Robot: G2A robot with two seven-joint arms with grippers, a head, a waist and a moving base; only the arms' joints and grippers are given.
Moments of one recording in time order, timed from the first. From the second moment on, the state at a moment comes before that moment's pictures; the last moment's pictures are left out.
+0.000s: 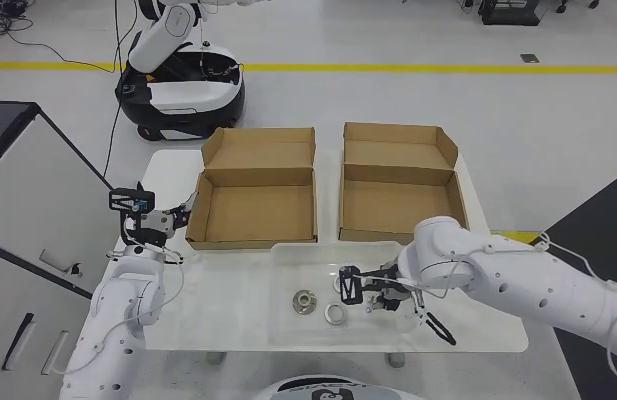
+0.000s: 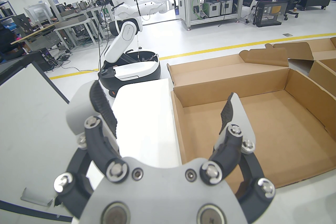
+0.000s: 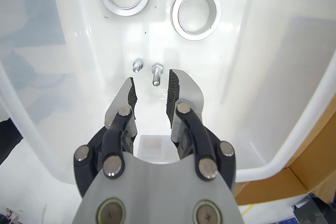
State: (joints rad) left arm 1.73 -1.15 -1.60 -1.80 1.33 0.00 0.00; right arm -0.65 -0.69 0.22 -1.95 -0.57 -0.49 1.16
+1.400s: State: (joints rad) left arm 1.73 -1.15 -1.60 -1.80 1.33 0.00 0.00; right arm -0.75 -0.71 0.30 -1.92 -0.63 -0.49 1.16
